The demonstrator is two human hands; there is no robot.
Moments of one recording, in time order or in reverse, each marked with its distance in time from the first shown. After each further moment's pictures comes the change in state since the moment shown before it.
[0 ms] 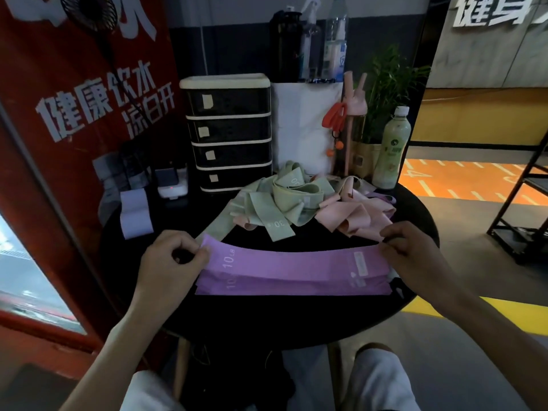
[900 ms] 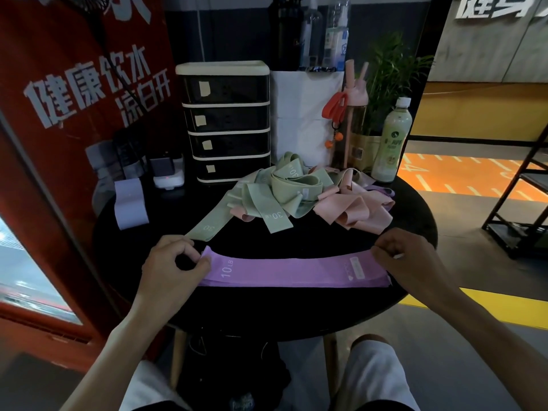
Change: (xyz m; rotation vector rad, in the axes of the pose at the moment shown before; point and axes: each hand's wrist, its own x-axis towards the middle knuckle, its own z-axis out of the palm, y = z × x) left_hand -0.014 -0.014 0.008 0.084 -0.104 -0.109; right_hand 0.000 0.017 0.009 -0.222 0.026 -0.024
